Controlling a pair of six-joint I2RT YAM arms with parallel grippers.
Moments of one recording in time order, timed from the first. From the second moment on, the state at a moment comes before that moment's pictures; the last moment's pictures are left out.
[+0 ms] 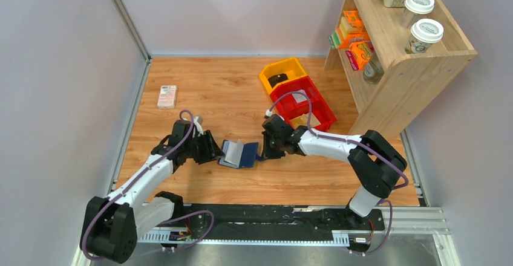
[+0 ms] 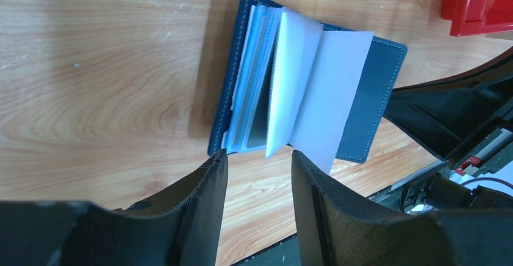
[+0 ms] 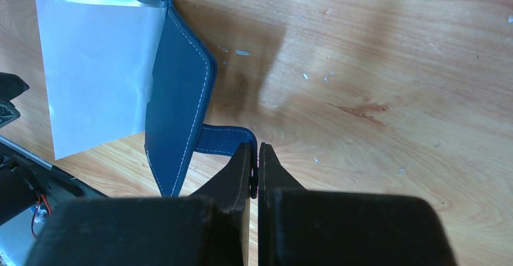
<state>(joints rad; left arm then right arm) -0.28 0.99 0.48 -0.38 0.34 -0.64 0.86 1.67 0.96 -0.28 -0.06 0.76</state>
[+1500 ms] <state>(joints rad) -0.42 1.23 0.51 -0.02 0.49 -0.74 0.86 1.70 0.95 -0.24 -0.07 0.74</state>
